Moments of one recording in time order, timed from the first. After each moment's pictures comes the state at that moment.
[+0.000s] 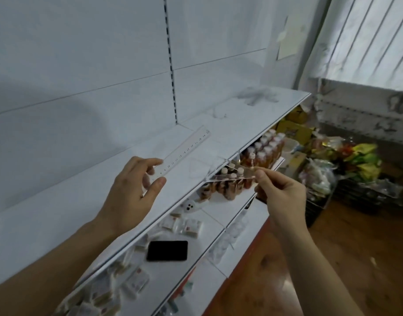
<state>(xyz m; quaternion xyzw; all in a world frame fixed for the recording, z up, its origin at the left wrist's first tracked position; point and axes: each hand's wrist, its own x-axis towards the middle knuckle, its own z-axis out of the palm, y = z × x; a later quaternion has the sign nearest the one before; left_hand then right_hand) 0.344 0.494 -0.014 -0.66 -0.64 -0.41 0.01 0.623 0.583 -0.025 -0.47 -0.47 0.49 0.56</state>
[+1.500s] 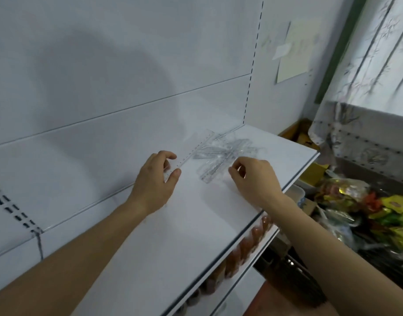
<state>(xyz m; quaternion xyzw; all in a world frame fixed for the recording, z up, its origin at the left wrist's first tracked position) 0.428 1.057 -0.028 -0.58 -0.72 -0.39 -0.02 0.657 1.175 -0.029 -0.46 -0.84 0.13 0.27</state>
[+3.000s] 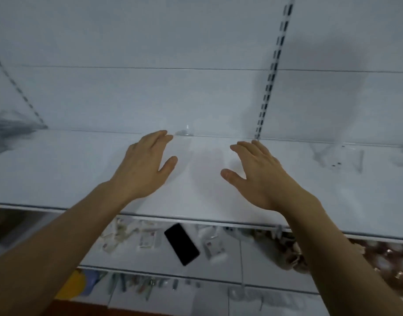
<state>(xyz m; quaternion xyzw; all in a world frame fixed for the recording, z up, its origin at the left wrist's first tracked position) 0.378 0.589 -0.013 -0.30 -0.94 -0.14 0.10 0.499 0.838 0.012 -0.03 -0.99 0.16 0.02</state>
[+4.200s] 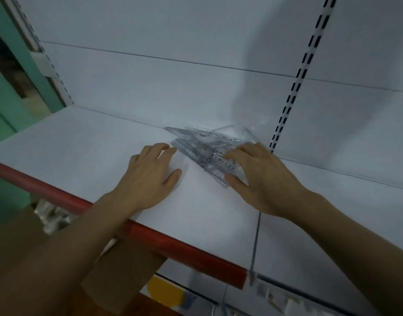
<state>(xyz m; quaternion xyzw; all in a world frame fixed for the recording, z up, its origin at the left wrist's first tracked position) 0.128 0.002 -0.033 -0.17 -0.98 -0.09 0.08 0.158 0.274 -0.003 0.22 -0.96 0.12 0.10</state>
